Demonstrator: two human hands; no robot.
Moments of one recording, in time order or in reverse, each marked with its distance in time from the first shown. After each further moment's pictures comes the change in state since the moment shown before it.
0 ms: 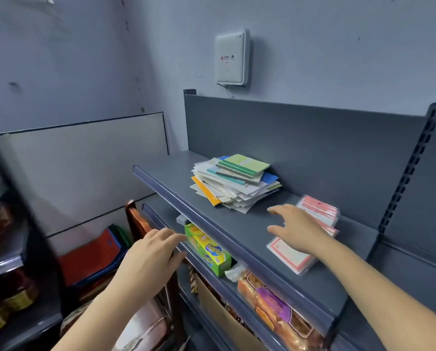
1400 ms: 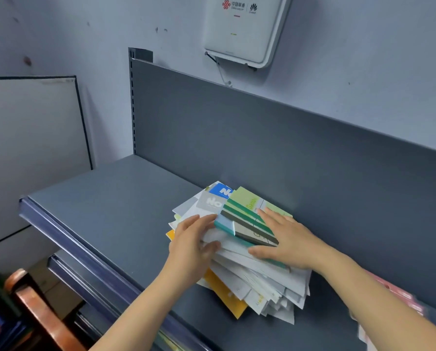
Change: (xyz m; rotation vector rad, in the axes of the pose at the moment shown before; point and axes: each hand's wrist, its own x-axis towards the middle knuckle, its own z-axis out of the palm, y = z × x) left_hand 0.331 -0.092 0.168 -1.038 -0.202 -0.069; right_hand 0.288 -0.016 0.032 -0.319 -0.248 0.265
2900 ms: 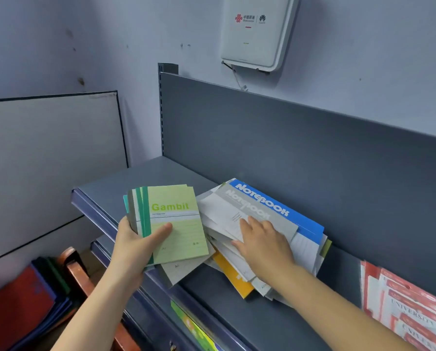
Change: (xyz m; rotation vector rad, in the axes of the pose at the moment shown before) left_hand -0.061 -0.004 -0.076 -0.682 0.407 -0.439; right_hand -0.017 -0.069 0.037 -0.174 0.268 -0.104
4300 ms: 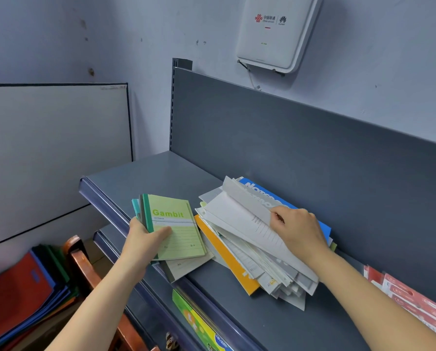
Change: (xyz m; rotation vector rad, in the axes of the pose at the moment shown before) left_hand 0.027 -0.026 -0.012 0.212 0.028 -0.105; right_hand 0.009 0.044 -0.018 0.235 0.247 0.075
